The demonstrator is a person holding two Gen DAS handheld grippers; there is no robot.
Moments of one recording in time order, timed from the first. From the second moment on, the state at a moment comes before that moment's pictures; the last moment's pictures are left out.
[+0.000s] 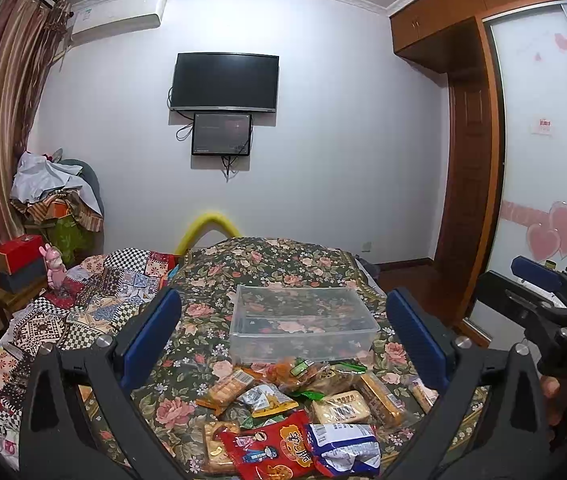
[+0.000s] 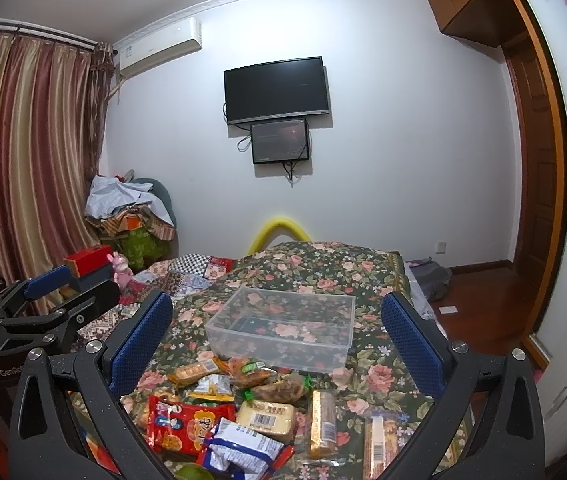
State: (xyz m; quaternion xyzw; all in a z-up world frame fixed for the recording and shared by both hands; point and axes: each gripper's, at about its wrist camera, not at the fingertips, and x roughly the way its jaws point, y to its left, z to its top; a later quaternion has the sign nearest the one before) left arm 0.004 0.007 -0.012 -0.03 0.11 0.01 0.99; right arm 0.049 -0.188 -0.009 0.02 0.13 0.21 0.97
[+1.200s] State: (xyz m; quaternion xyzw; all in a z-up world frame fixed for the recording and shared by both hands) left arm 0.121 0.081 -0.173 -0.02 0.40 0.03 0.92; right arm 0.140 -0.261 -0.173 0.03 0.43 0.12 0.90
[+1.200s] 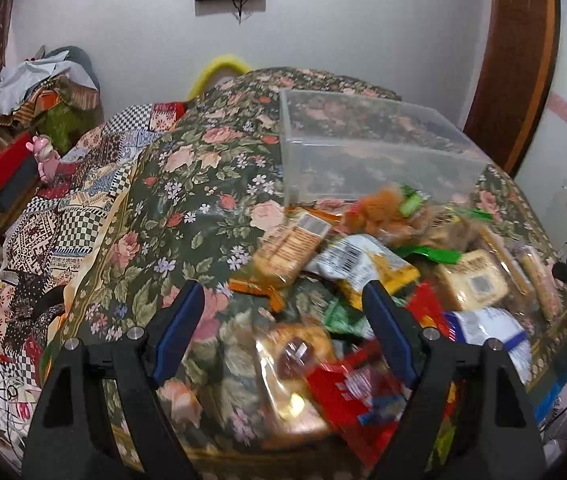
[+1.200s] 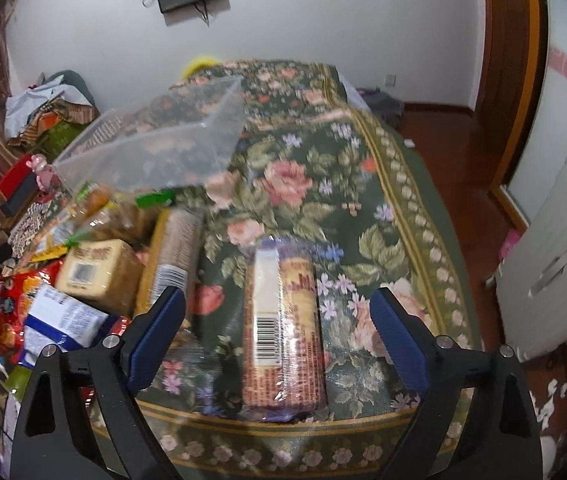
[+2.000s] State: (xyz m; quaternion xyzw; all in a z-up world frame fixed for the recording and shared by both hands) left arm 0.221 0.099 -0.224 -0.02 0.50 -0.02 0.86; right arm 0.149 -0.262 -0.197 0.02 0.45 0.12 0.88
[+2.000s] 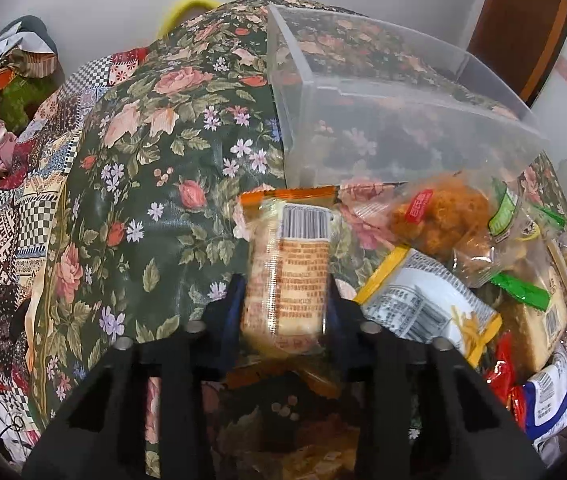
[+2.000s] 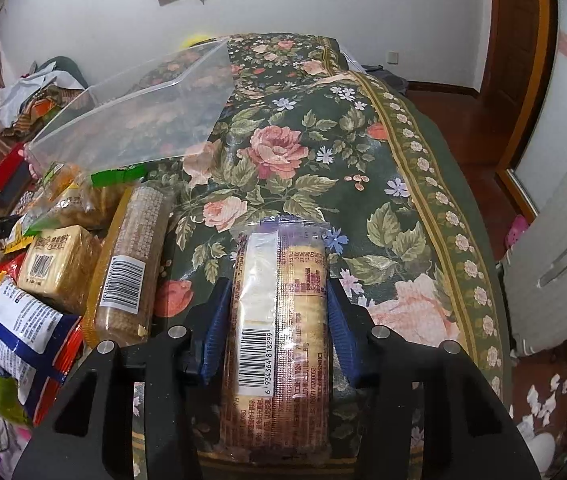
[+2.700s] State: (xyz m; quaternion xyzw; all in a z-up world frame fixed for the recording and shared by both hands) left arm 0.176 0.105 -0.131 -0.03 0.39 0.02 0.92; right arm 0.158 -0.228 -0.108 0.02 0.34 0.18 0.92
